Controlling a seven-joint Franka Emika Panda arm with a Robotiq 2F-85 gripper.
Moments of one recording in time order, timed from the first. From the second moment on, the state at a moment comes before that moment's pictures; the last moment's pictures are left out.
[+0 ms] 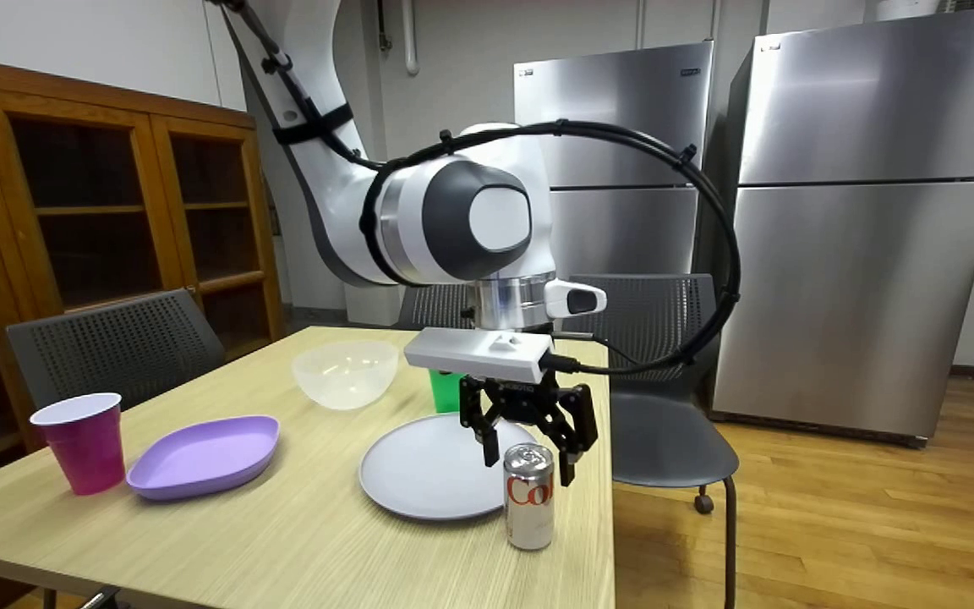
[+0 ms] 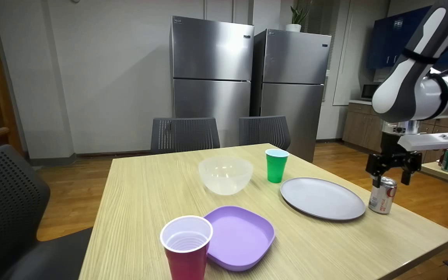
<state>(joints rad) -0.25 0.27 -0.27 -2.46 -0.09 2.73 -0.15</state>
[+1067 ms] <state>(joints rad) -0.25 0.27 -0.27 -2.46 -0.09 2.75 -0.16</state>
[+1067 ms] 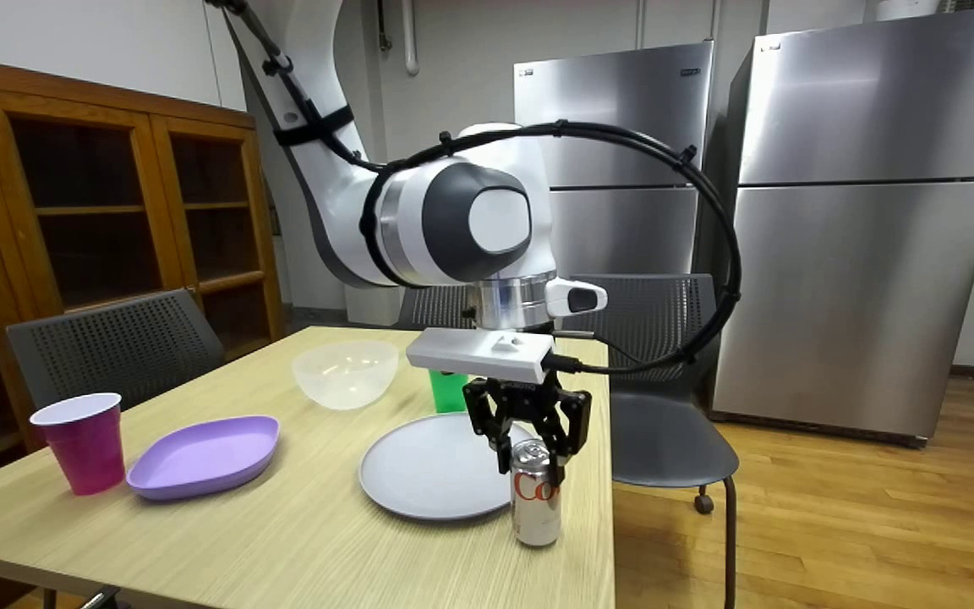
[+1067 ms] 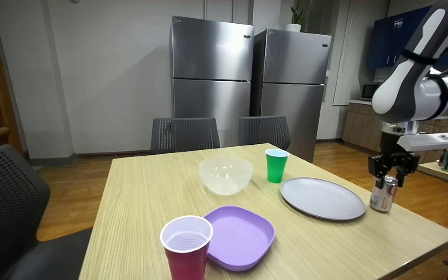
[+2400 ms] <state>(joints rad) -0.18 0.10 -0.16 -2.46 -0.13 2.62 -0.26</state>
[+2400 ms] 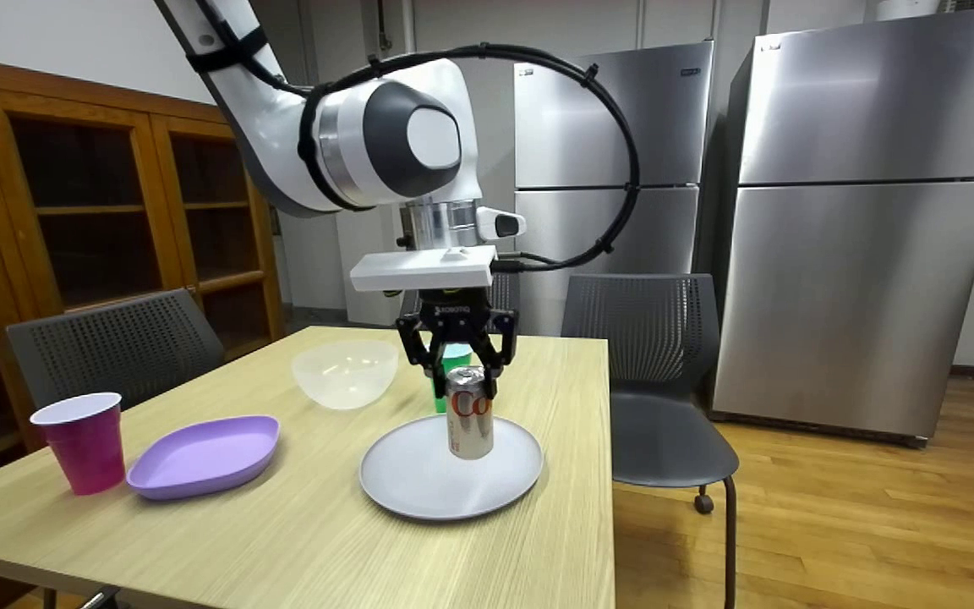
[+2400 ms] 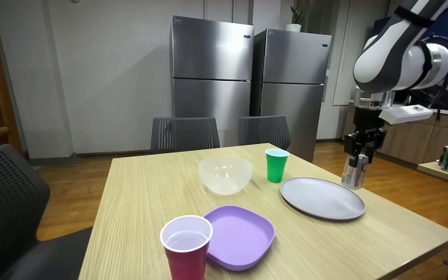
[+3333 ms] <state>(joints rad) -0.08 0.07 -0.06 -2.47 -0.08 2.62 -0.31</state>
